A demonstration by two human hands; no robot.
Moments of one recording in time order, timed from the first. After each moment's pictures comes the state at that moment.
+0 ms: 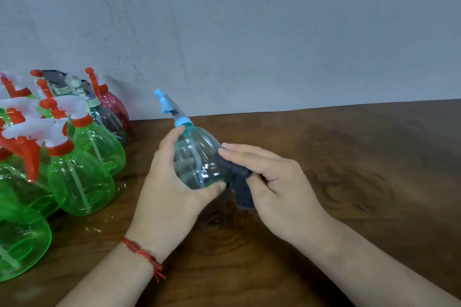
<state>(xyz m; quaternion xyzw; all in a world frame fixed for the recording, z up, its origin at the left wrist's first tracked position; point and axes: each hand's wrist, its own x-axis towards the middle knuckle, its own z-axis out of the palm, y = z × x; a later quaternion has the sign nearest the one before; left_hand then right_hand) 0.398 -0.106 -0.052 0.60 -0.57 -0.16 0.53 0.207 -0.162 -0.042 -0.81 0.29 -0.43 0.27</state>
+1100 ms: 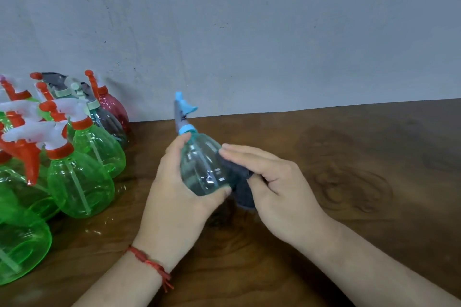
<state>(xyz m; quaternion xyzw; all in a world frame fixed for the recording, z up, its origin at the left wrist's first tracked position) 0.386 -0.104 -0.054 0.59 -0.58 -0.15 0.54 0.207 -0.166 -0.043 -0.80 0.29 -0.44 0.29</state>
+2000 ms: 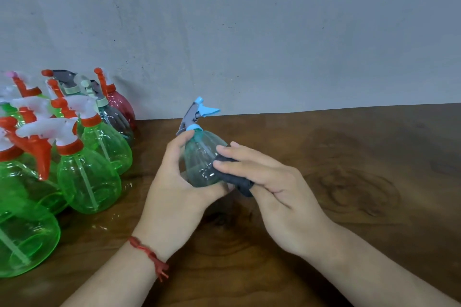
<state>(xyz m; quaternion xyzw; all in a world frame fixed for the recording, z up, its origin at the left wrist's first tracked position) 0.395 -0.105 -0.050 0.58 -0.52 -0.24 0.58 0.208 -0.159 -0.043 -0.83 0.20 -0.42 0.29</state>
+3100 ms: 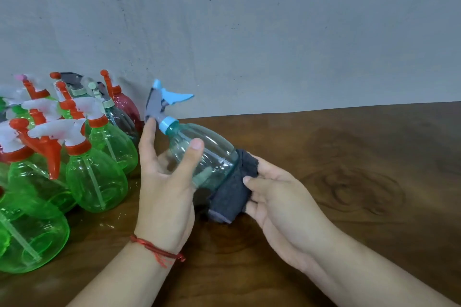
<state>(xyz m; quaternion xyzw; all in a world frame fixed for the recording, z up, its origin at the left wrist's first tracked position) 0.385 -0.105 -0.035 0.41 -0.31 -0.34 0.79 0.234 -0.133 -0.028 -0.43 0.29 -0.40 0.76</state>
